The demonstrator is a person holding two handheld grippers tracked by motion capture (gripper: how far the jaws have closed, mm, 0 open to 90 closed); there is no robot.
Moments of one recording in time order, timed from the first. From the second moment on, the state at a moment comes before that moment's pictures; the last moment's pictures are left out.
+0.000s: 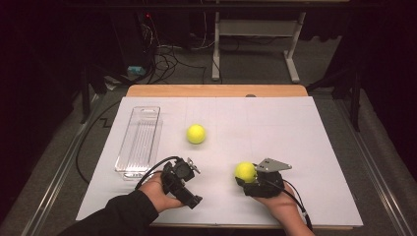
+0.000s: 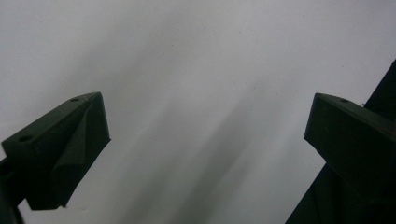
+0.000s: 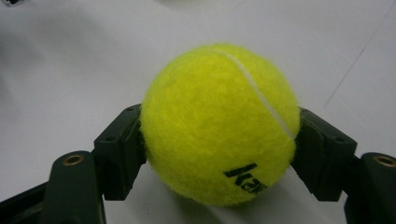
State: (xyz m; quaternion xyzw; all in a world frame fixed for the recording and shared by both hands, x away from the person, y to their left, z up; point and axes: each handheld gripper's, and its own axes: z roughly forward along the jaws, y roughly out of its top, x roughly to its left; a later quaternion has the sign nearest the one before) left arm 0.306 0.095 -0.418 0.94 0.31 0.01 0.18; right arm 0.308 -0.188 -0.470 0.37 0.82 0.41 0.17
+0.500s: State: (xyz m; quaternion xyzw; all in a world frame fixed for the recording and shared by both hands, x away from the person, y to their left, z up) left arm 0.308 0.092 -0.394 0.94 0.30 0.01 0.17; right arm 0.299 -0.182 -0.460 0.34 0.80 0.45 0.19
